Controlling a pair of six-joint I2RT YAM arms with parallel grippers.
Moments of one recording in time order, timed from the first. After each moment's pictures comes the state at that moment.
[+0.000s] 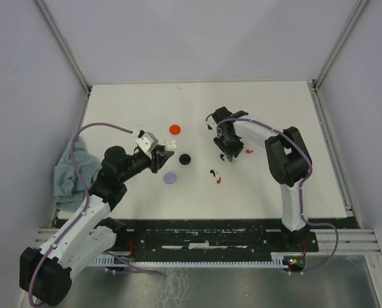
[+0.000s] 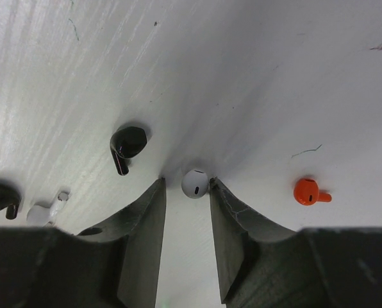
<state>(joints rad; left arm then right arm) -0.42 0.80 0.52 0.19 0.46 0.08 0.51 2.08 1.54 -0.86 0.09 -0.11</state>
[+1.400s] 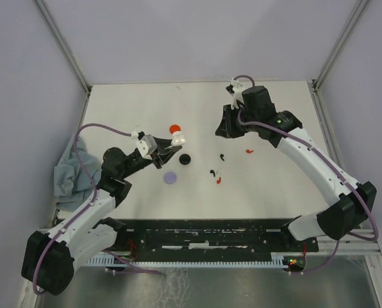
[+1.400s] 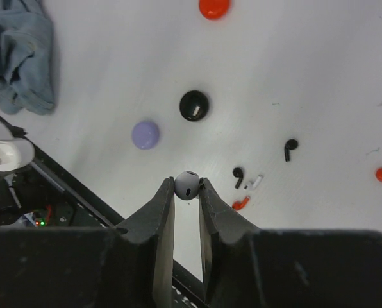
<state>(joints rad) -0.42 0.91 0.47 0.62 0.64 0.07 0.53 1.45 1.45 -0.70 -0.23 0.30</state>
